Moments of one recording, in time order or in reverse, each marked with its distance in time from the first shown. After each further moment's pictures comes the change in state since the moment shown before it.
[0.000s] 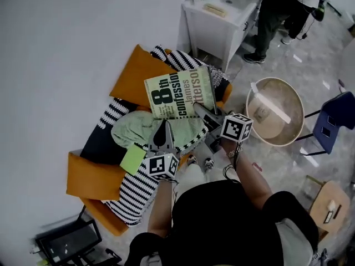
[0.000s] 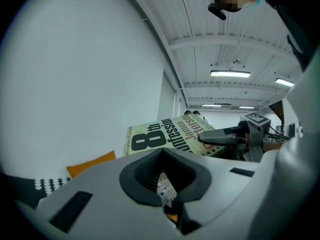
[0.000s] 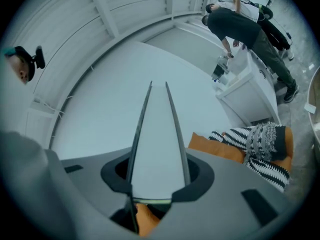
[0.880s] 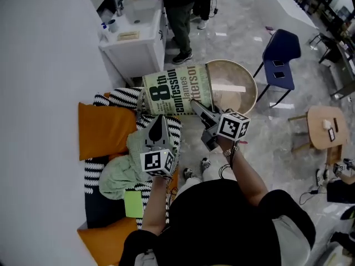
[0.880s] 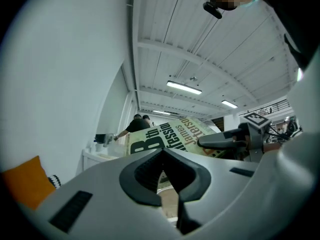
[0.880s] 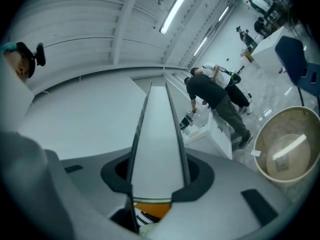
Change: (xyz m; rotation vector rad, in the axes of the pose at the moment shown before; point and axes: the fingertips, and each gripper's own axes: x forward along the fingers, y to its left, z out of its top) left arm 0.072 -0.142 0.035 0.019 -0.027 -0.645; right arm -0.153 -0.004 0.082 -0.142 -0.453 -0.436
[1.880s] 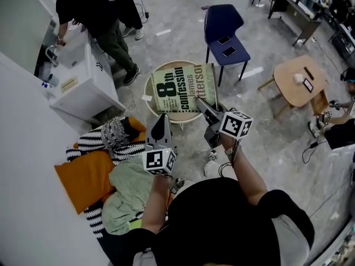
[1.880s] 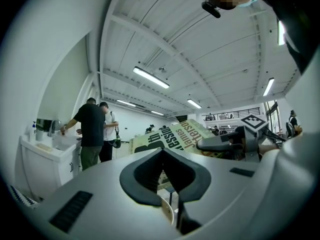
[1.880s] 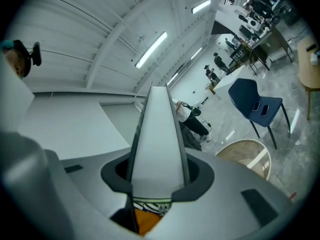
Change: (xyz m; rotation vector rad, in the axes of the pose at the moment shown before) left arm 0.145 -0.236 -0.045 0.003 0.075 -0.456; right arm -0.214 -0.167 0.123 0.026 -0.322 -0.384
